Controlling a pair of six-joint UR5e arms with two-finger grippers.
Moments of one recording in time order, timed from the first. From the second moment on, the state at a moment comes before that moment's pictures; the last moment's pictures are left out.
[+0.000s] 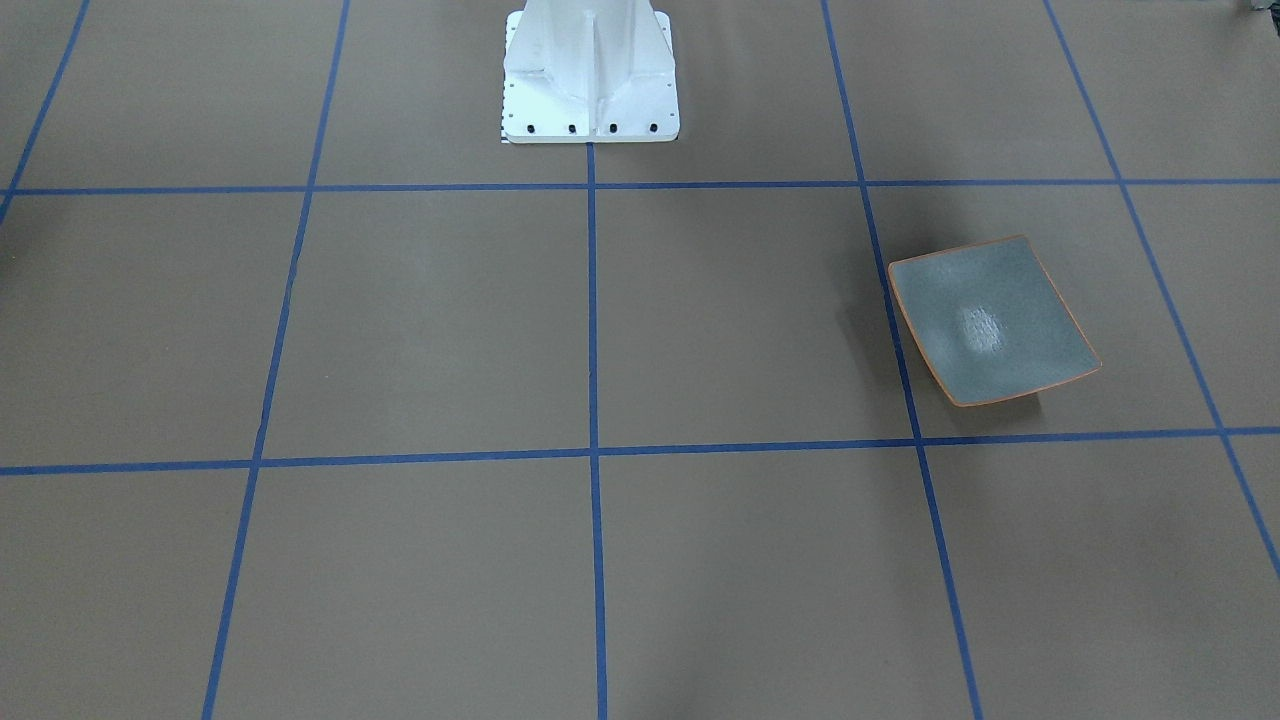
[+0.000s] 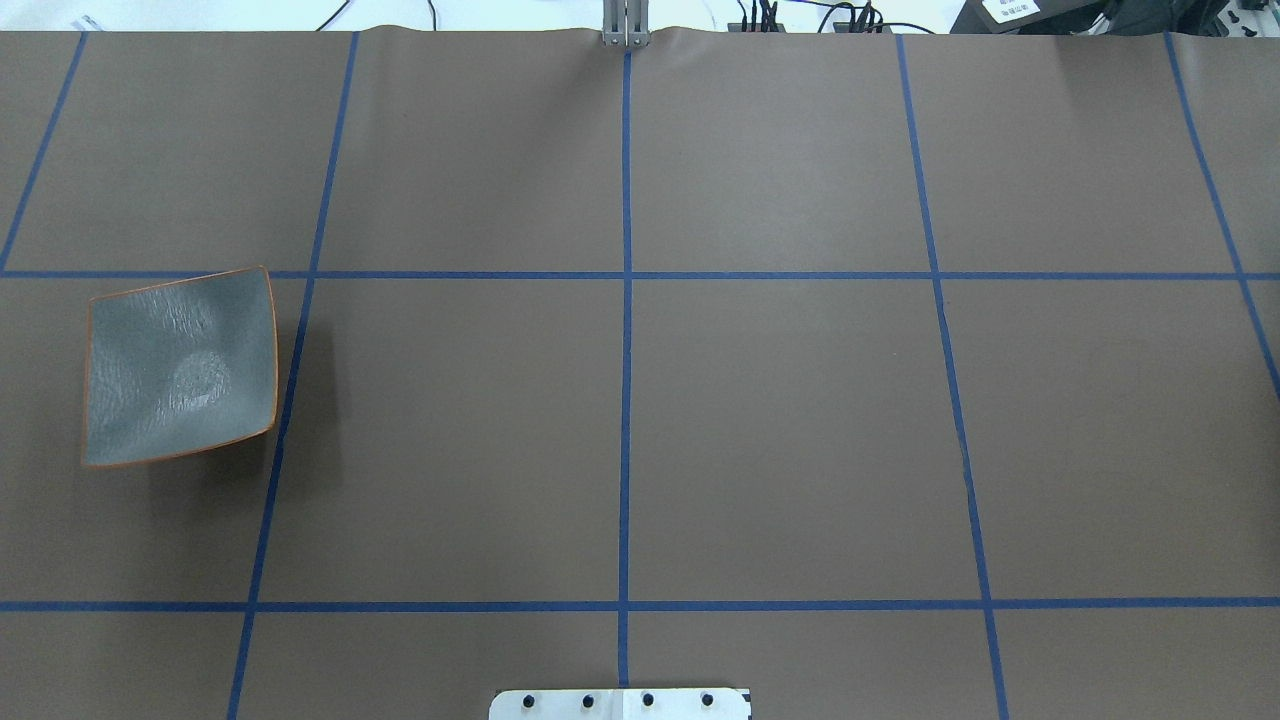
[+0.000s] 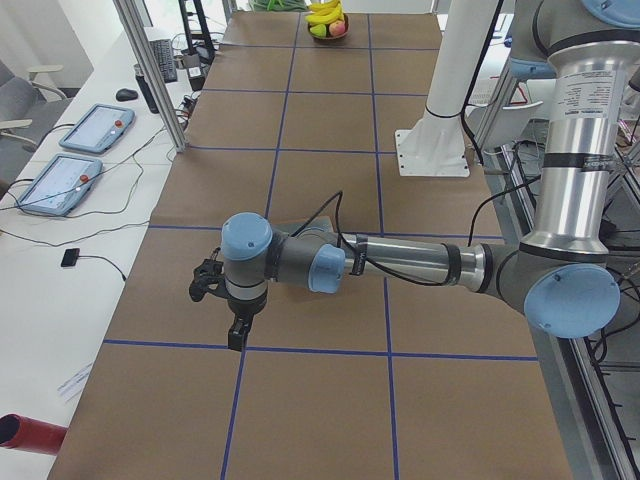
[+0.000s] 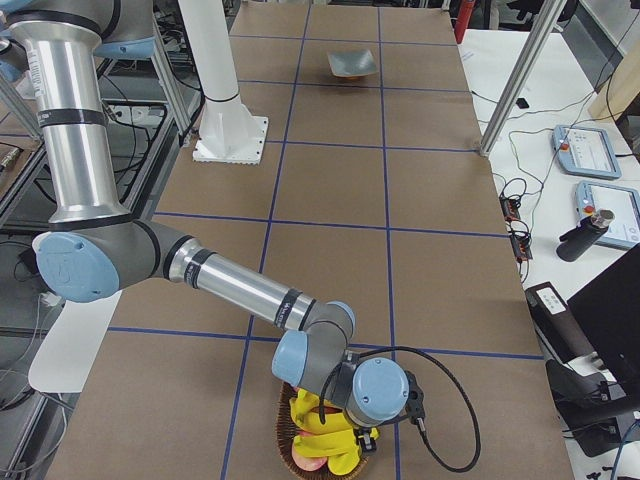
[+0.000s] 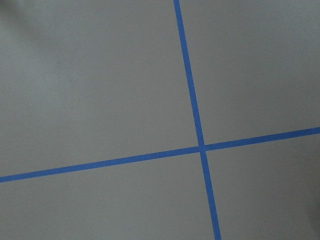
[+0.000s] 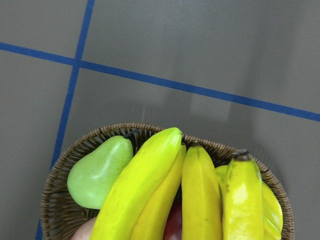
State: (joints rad) left arm -1.58 -1.62 -1.61 -1.69 -2.26 0.04; right arm 1.79 -1.42 1.06 -1.47 2.34 -0.53
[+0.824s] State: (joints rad) left arm -1.58 -1.62 -1.61 -1.70 -2.26 0.04; right arm 1.78 -1.38 0.94 -1.32 2.28 -0.44
